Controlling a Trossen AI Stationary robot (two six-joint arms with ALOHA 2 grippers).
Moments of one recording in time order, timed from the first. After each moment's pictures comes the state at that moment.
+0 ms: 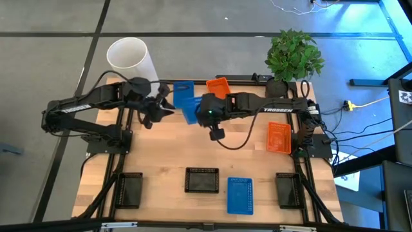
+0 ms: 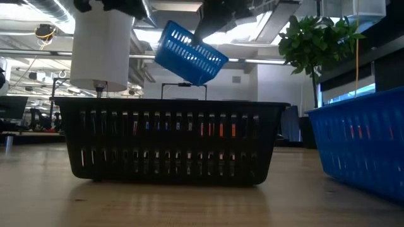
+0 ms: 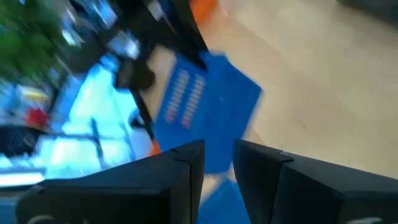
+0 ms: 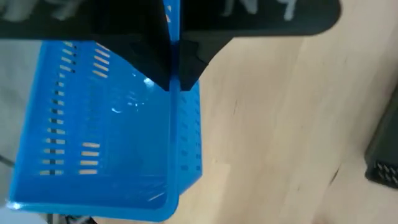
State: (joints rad) left arm 0.23 1.01 1.17 -0.71 0.03 1.04; right arm -0.03 1.90 1.89 -0.92 0.15 -0.43
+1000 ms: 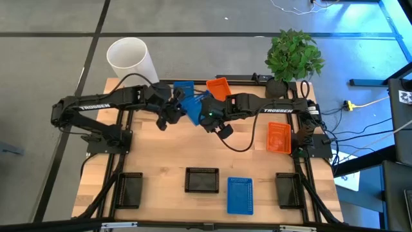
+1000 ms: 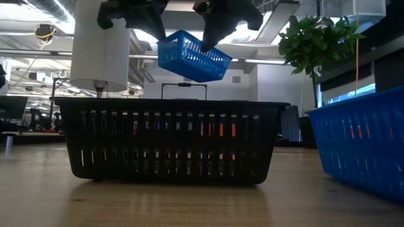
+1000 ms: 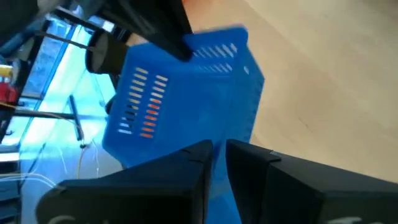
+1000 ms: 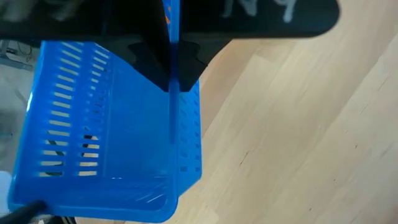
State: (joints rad) left arm 0.18 1.20 1.17 -0.62 -0.07 0.96; right arm -0.02 1.90 1.89 -1.01 0.23 -0.74
